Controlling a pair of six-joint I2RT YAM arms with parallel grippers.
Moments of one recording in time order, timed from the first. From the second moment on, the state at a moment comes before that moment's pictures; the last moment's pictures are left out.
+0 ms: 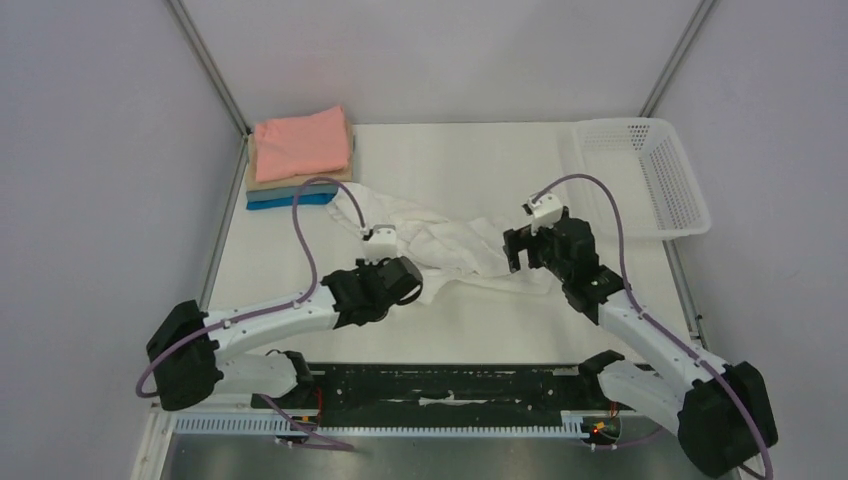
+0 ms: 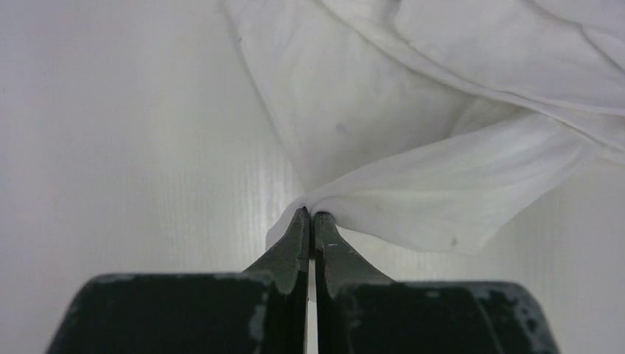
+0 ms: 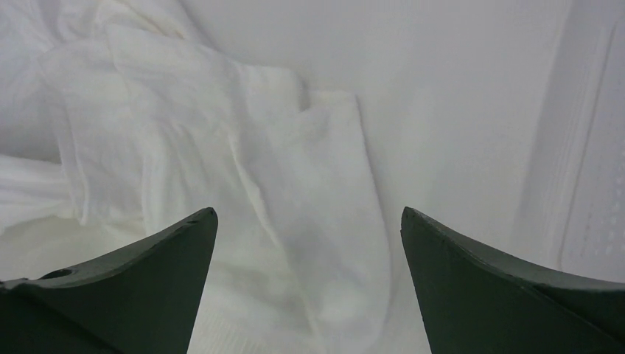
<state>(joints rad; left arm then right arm) -1.05 1.26 0.82 -0.60 -0.72 -0.80 0.38 0.93 0.48 0.02 0.01 -0.03</state>
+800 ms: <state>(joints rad) -1.01 0.96 0.52 -0.52 -0.62 -0.80 0.74 1.49 0.77 -0.12 0.41 0.06</state>
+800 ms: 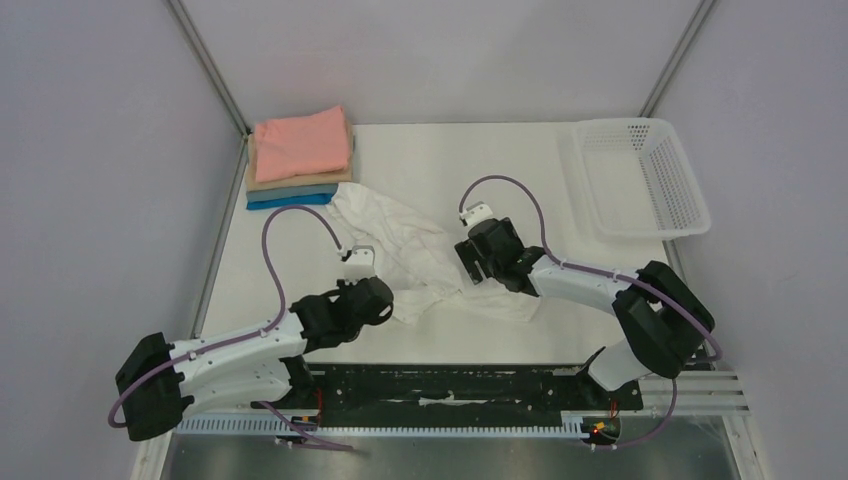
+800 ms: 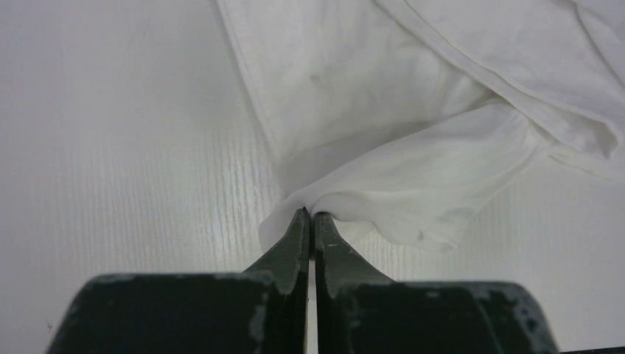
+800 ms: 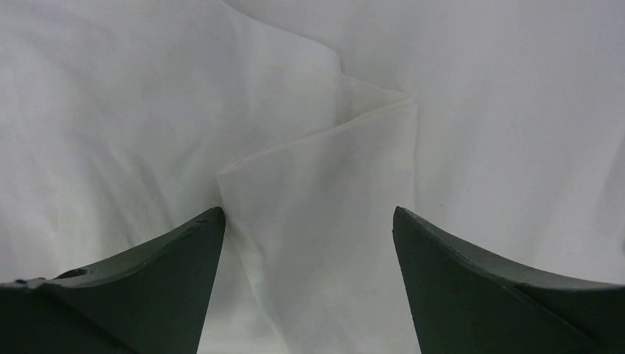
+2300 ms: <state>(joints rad) -1.01 0.91 0.50 -0.58 -0.72 -0.85 0.66 1.39 0.68 -0.02 0.46 0.21</state>
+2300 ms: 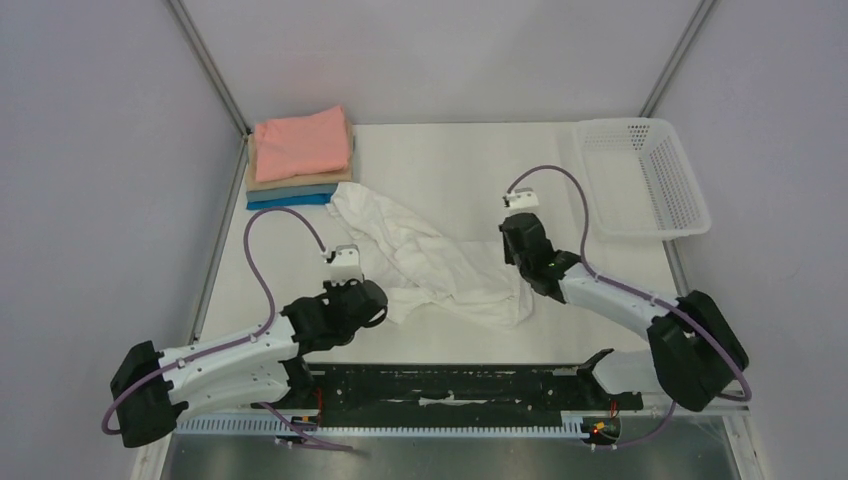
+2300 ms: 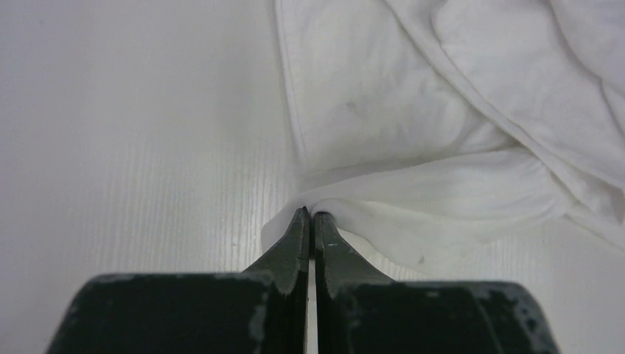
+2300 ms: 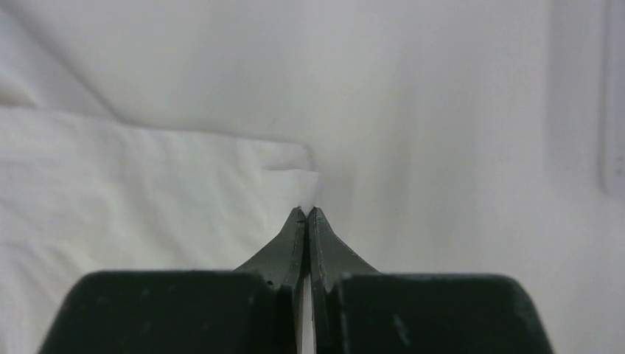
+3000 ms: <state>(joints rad) -1.01 0.66 1.12 -0.44 -0.89 -0.41 0.45 0.81 1.01 -0.12 0.52 0.23</state>
